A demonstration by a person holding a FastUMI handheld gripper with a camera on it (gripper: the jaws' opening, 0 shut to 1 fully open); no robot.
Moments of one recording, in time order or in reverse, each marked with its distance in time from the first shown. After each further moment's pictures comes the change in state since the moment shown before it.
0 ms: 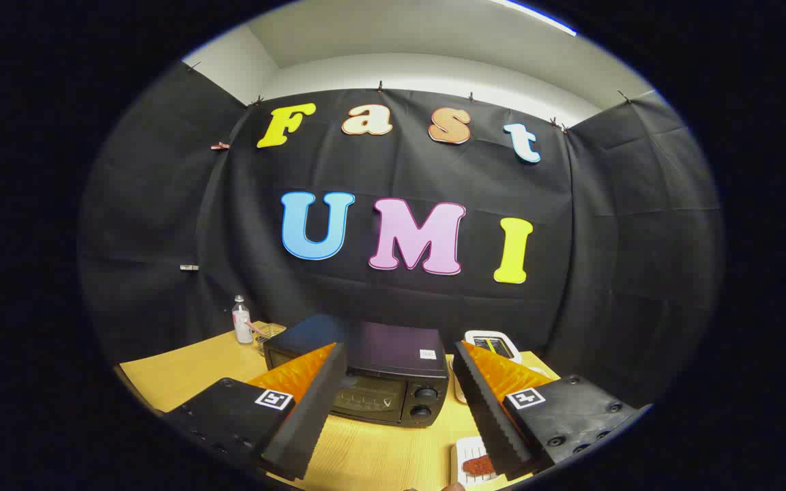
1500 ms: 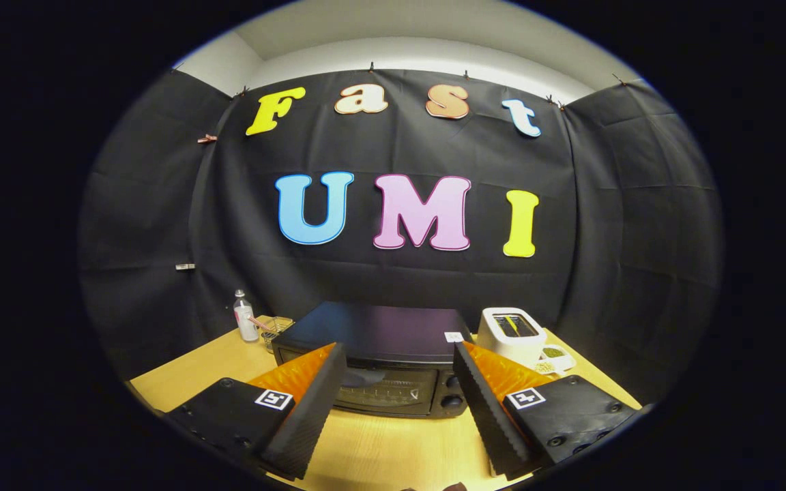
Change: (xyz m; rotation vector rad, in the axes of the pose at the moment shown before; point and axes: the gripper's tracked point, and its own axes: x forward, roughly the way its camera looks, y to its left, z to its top) arm 0.049 0.051 -0.025 0.066 0.104 -0.017
